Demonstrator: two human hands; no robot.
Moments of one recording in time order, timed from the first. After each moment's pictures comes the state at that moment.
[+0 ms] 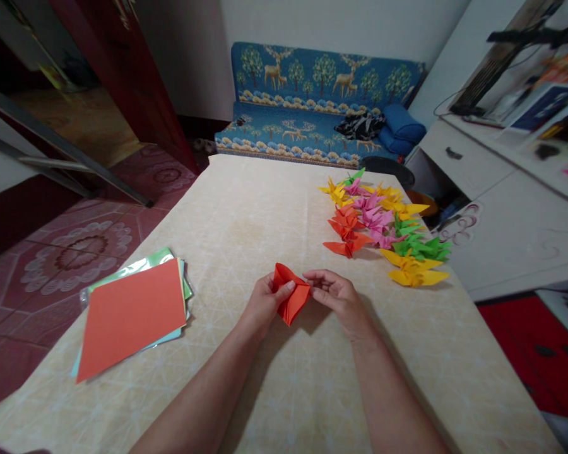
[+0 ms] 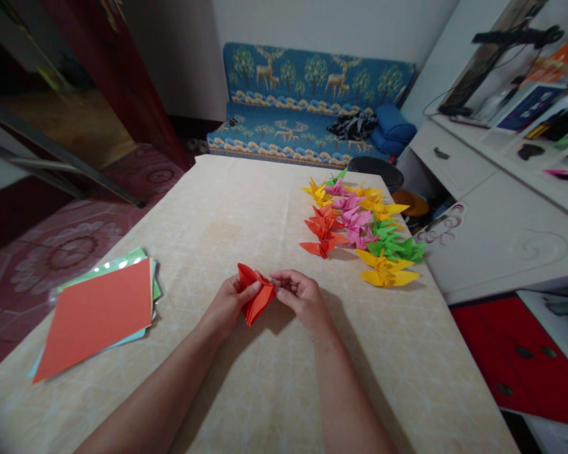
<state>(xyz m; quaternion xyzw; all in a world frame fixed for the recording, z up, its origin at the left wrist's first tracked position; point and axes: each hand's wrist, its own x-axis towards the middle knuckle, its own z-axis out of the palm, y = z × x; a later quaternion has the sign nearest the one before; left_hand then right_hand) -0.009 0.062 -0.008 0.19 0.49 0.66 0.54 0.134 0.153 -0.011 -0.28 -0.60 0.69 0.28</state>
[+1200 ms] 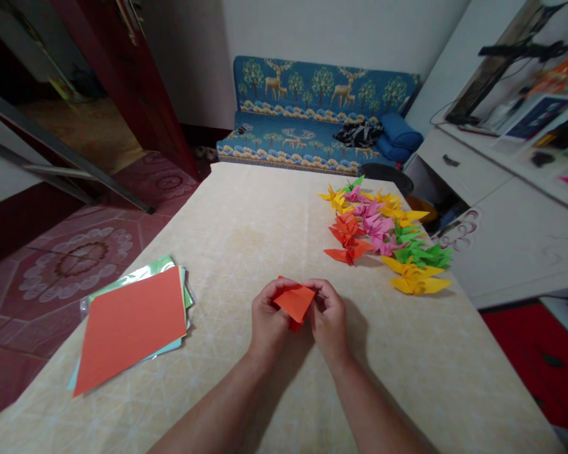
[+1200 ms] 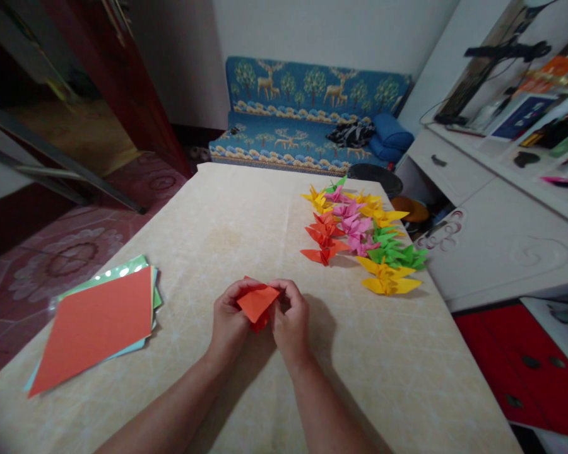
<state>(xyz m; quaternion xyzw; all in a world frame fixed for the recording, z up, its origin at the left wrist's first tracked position) 0.012 0.057 -0.001 0.26 0.58 0.71 0.31 0.104 0.114 -0.014 -0.36 -0.62 0.55 0.42</state>
